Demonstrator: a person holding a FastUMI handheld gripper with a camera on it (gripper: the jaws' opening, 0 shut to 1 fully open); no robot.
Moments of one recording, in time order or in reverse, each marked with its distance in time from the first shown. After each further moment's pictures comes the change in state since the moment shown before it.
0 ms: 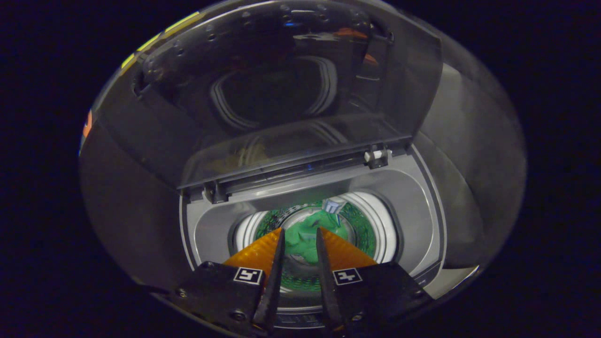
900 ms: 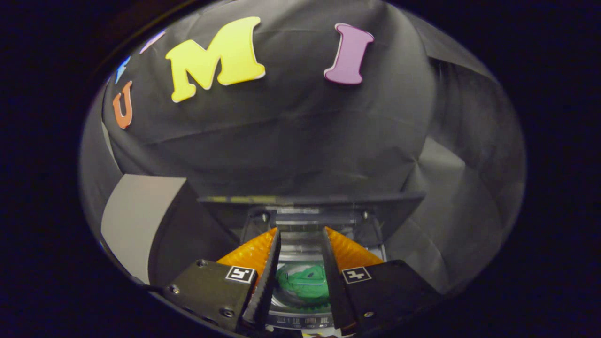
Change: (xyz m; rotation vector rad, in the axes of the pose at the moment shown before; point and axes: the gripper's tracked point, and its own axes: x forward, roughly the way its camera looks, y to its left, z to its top) arm -0.164 0.052 0.154 -0.245 -0.383 0.105
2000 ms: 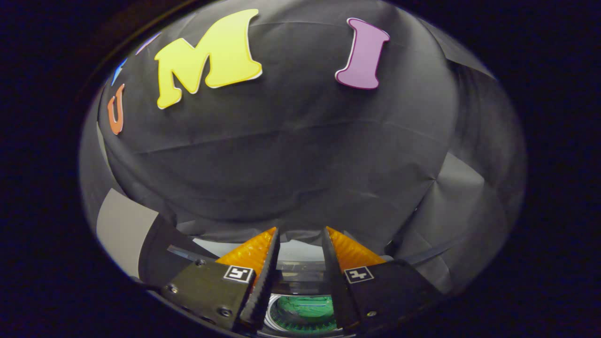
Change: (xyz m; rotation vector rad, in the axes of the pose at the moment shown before) arm 0.090 0.005 0.029 0.027 -0.046 0.017
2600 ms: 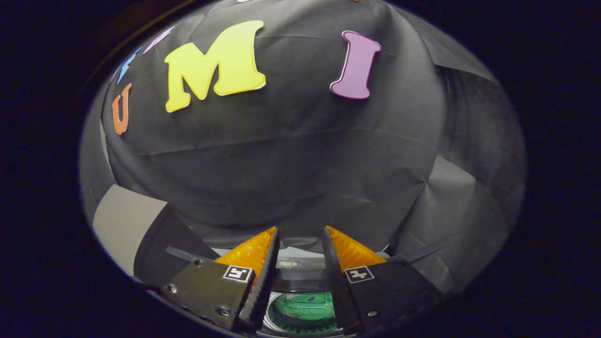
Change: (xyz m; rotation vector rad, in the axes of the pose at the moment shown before) arm -0.028 -0.001 -0.018 -0.015 -0.073 -0.022
